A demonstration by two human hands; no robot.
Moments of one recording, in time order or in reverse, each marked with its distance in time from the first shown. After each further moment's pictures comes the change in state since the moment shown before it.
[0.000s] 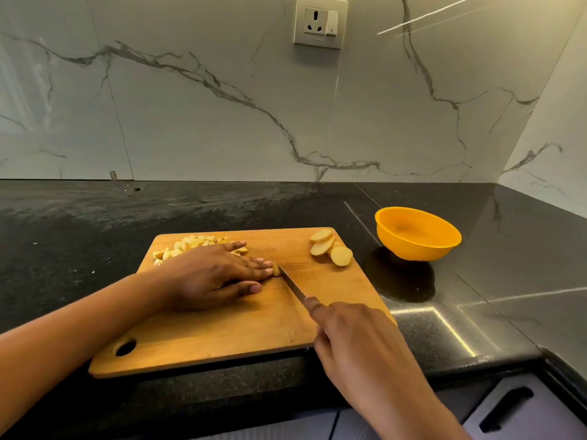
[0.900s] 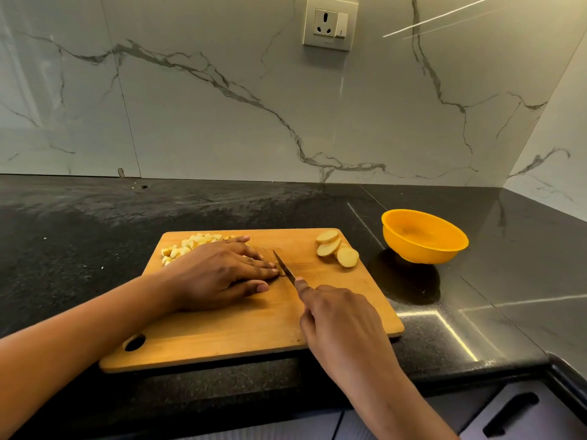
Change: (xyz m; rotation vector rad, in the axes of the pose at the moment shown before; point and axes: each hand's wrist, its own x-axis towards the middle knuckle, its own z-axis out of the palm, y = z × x) left_hand -0.005 0.001 0.007 0.048 0.202 0.033; right_hand 0.026 -0.009 0.016 0.018 0.097 -0.001
